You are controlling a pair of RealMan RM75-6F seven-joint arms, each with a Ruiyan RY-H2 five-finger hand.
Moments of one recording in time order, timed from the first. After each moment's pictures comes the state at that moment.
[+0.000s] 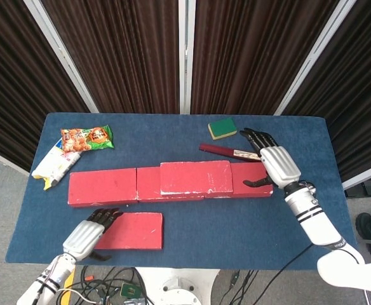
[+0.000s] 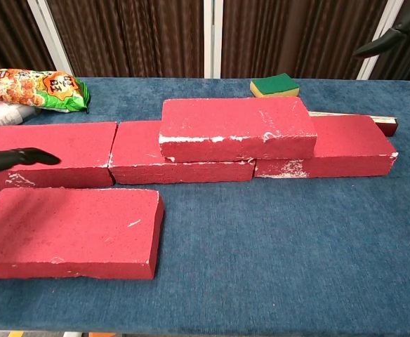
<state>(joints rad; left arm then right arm) -0.29 -1.25 0.05 -1.94 1.46 1.04 0.27 0.69 -1.07 0.22 -1.82 -1.16 1.01 0.06</state>
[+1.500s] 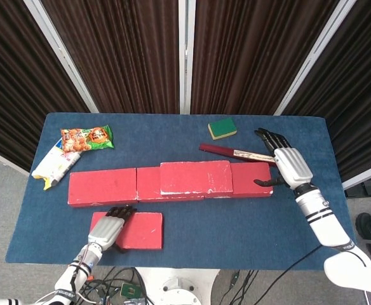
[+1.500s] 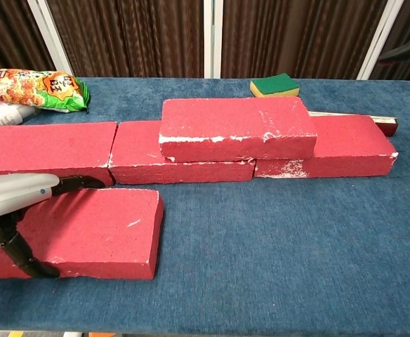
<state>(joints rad) -0.47 -1.48 0.01 -1.91 0.95 1.06 0.60 0.62 -1.09 0.23 -1.74 -1.21 1.01 0.14</state>
